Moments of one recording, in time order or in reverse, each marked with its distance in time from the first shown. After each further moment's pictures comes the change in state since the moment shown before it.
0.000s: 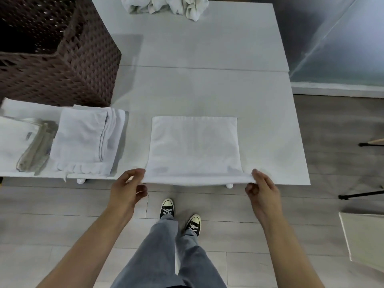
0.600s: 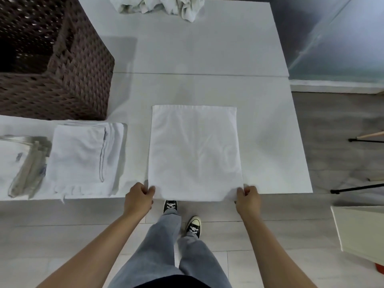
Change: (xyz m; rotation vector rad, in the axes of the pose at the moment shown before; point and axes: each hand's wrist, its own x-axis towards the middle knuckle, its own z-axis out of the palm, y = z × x) left_hand 0.085 -0.018 0.002 0.848 -0.038 0.037; right_hand 0.056 0.063 0.025 -1.026 0.247 -0.066
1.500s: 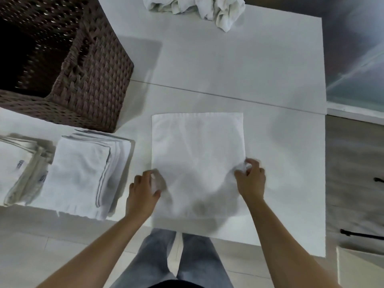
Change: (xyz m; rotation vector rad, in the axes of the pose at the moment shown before) left_hand 0.061 0.077 -0.006 0.260 0.100 0.185; right_hand 0.116 -0.173 0.024 -0.178 -0.031 -0.355
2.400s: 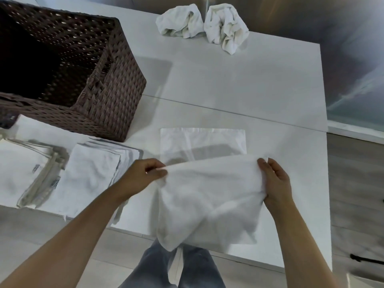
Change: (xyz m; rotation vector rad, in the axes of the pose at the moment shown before) left_hand 0.033 0.041 -0.100 -0.486 -0.223 0.221; right_hand -0.034 -0.085 -0.090 0.836 -0.235 0.121
